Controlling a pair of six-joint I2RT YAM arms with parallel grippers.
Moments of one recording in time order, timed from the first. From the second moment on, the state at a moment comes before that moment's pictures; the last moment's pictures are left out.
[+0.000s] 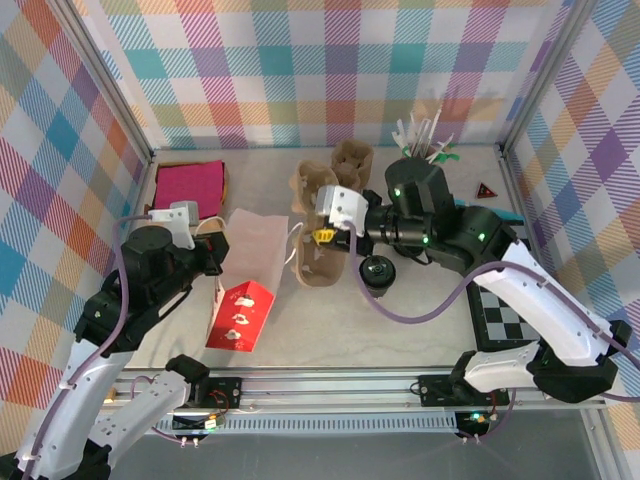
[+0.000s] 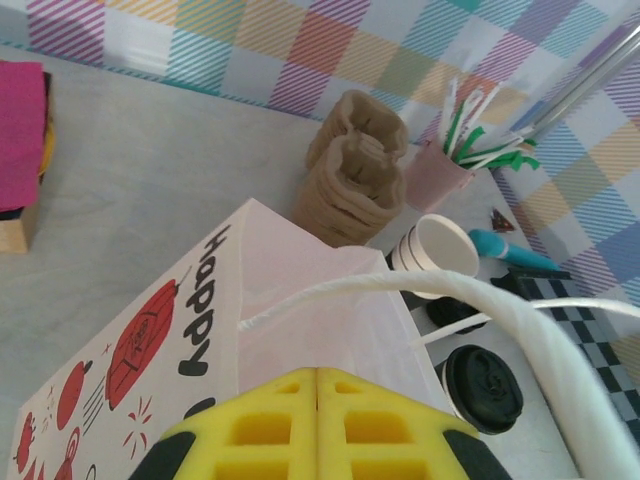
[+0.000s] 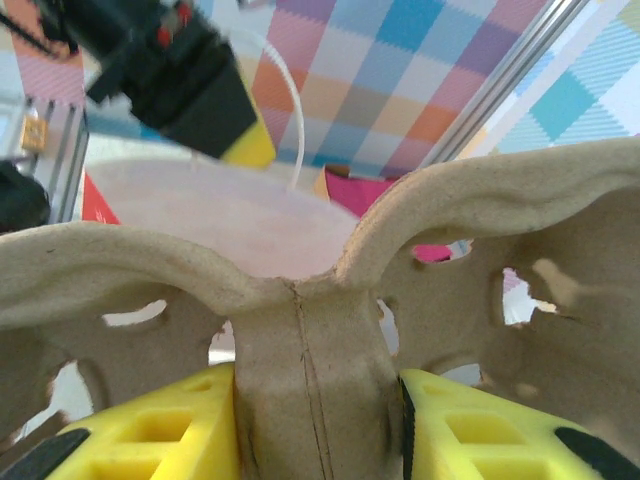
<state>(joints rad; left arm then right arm) -0.45 0.72 1.10 -0.79 -0.02 -0.50 0.93 1.30 1.73 -0.82 -0.26 -0.54</state>
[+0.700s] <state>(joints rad) -0.56 0.72 1.03 -0.73 -0.07 -0.54 0.93 1.53 1.85 -0.78 -0.40 -0.09</state>
